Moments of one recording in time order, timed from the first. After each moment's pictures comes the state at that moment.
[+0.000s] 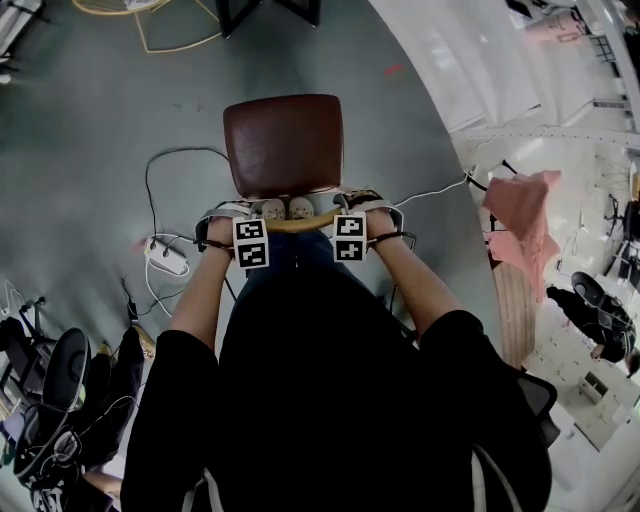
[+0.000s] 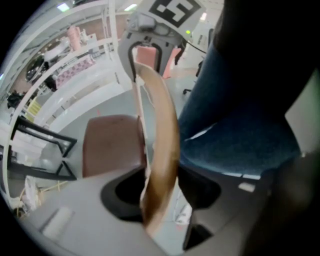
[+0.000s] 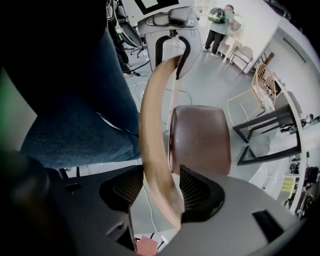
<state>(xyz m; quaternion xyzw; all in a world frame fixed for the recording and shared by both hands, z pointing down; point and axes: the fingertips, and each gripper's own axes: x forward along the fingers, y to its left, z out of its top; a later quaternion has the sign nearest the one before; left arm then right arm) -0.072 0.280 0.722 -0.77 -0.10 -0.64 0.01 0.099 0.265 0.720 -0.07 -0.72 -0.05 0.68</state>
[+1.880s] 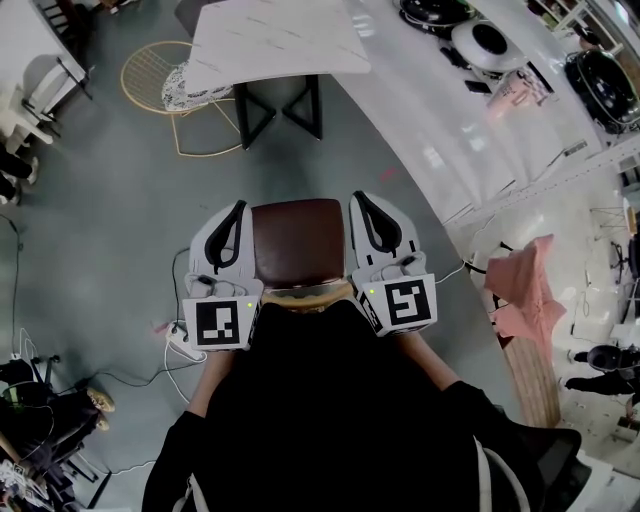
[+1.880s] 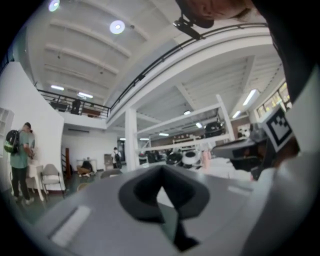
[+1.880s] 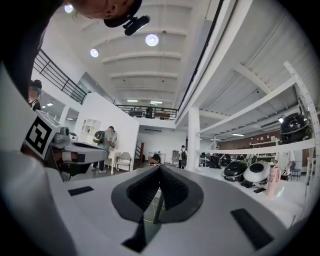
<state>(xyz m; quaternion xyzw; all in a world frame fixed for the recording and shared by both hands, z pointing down) -0.084 0.113 0.241 -0.83 0.55 -0.03 0.06 0.069 0.107 0.241 0.52 -0.85 -0.05 0.03</state>
